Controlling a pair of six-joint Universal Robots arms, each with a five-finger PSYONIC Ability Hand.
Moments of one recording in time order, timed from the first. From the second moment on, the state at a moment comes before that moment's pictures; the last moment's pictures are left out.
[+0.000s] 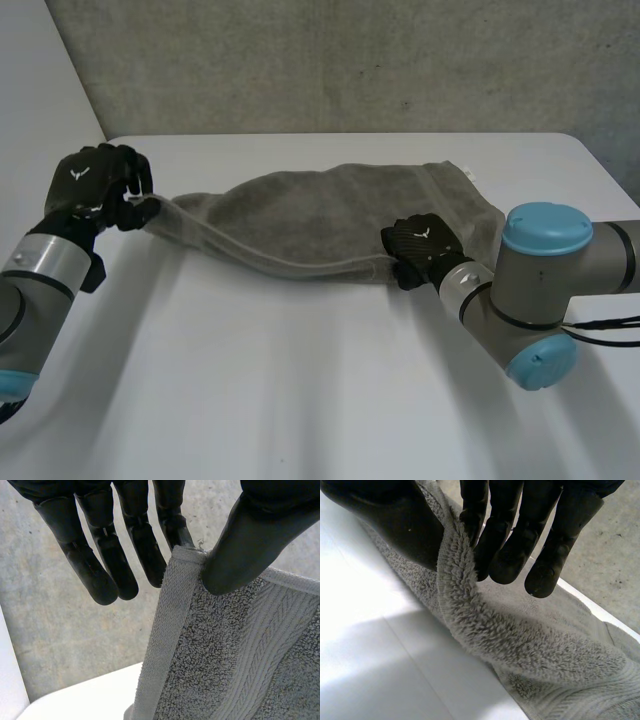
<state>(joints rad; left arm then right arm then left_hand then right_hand) 4.62 -1.80 -1.88 3.80 -1.29 3.05 2.01 -0.86 1.38 -0.25 1.34 2.81 1.35 1.36 1.38 1.36 1.20 1.33 1.34 1.33 1.33 1.17</state>
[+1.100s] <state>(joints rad) 4.10 -2.11 -1.71 3.64 -1.52 3.31 2.02 -0.99 1.34 0.07 1.32 3.18 0.41 0.41 0.41 0.41 0.24 1.33 1.34 1.34 1.34 1.17</state>
